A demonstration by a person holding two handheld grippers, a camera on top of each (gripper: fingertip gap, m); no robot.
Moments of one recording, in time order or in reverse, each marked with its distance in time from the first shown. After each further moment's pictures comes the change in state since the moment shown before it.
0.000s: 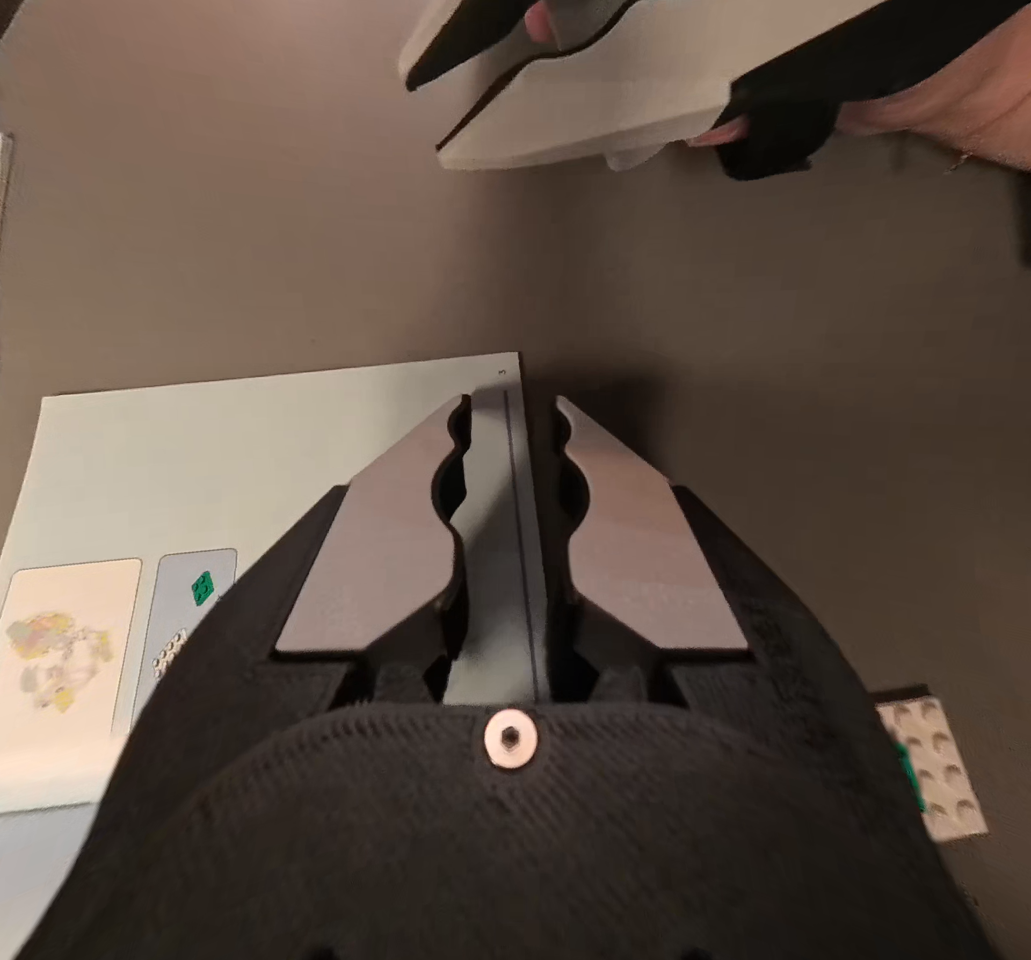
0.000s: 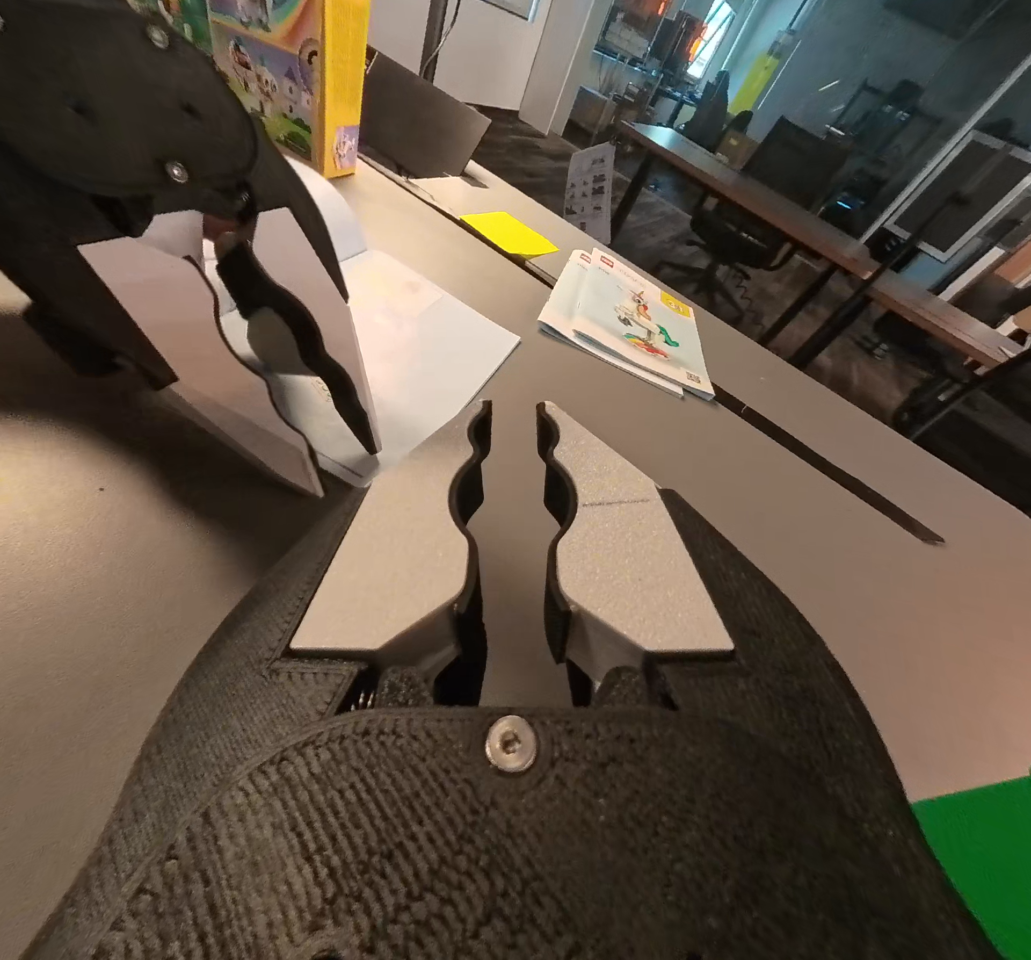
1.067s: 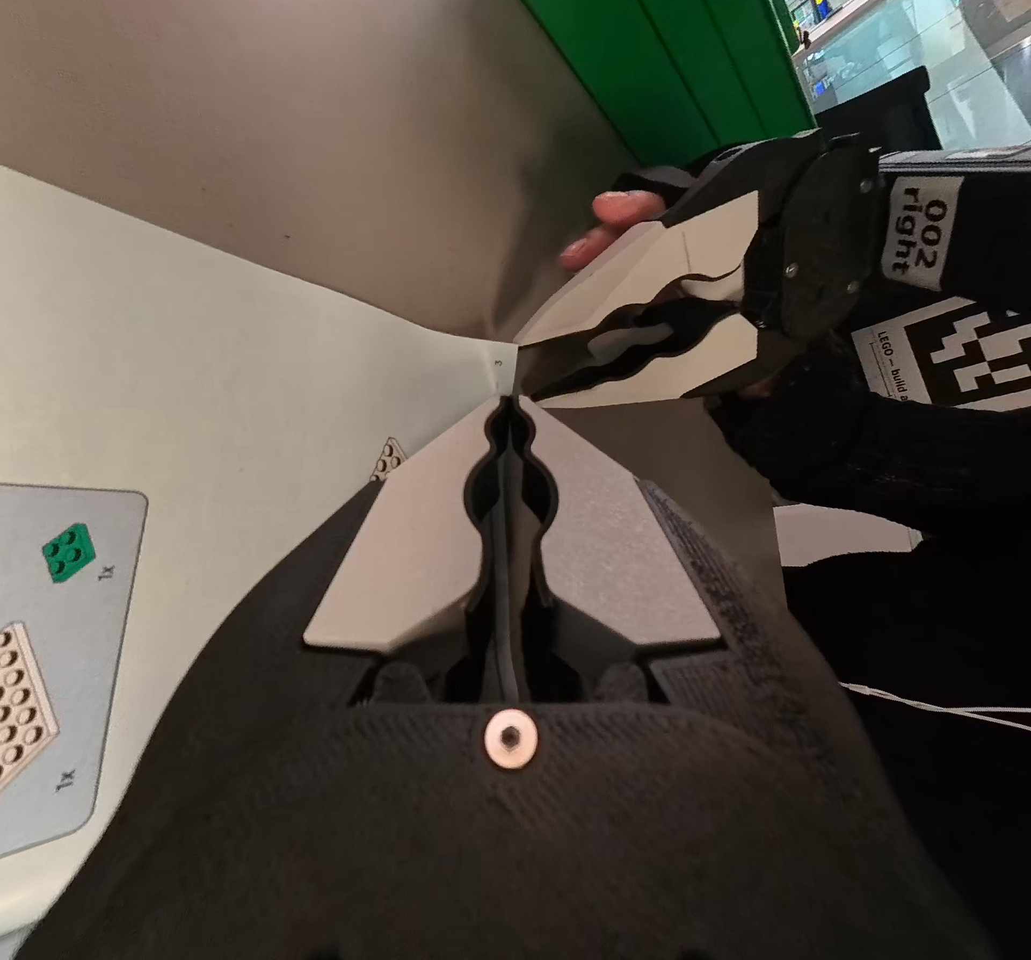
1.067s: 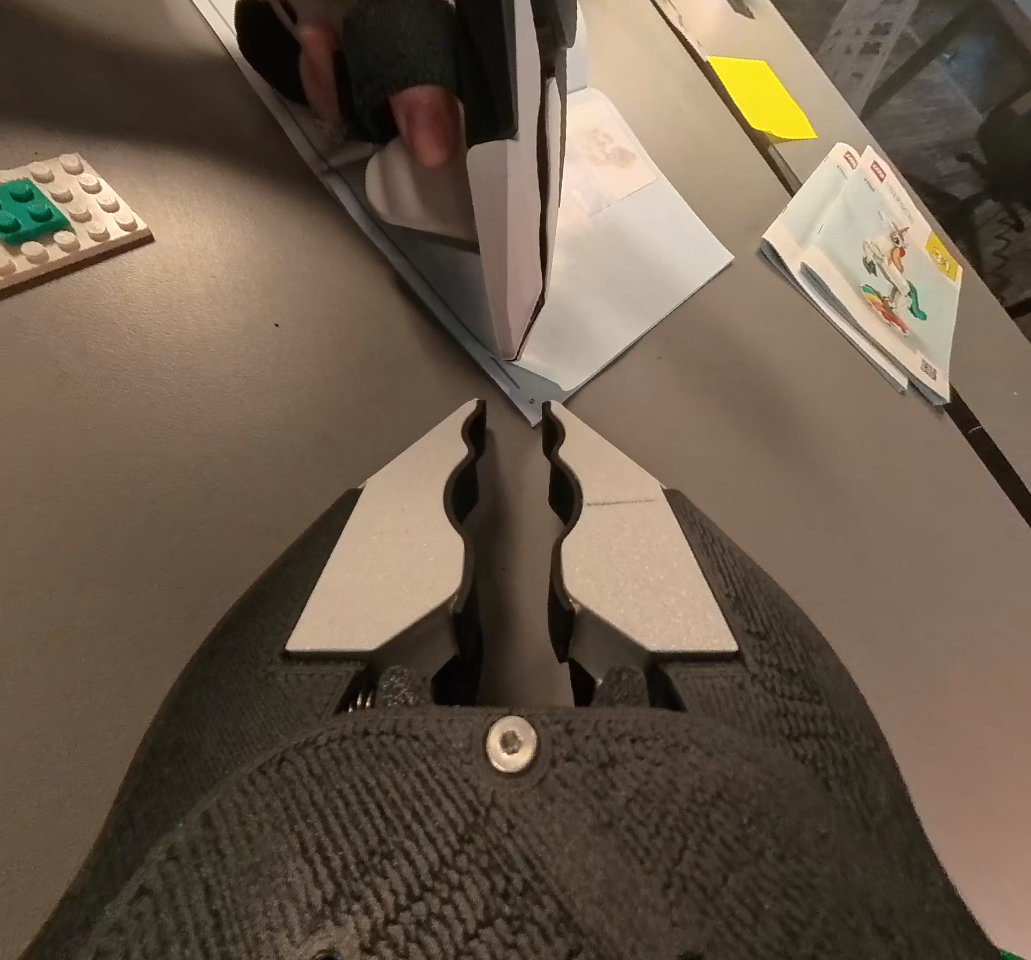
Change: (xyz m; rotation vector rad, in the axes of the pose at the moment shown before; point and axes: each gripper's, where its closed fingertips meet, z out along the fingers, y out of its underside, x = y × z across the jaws) left arm 0.003 -0.006 -0.010 0.052 0.476 -0.612; right arm -0.066 0.039 -0.001 -0.264 -0.359 -0.164
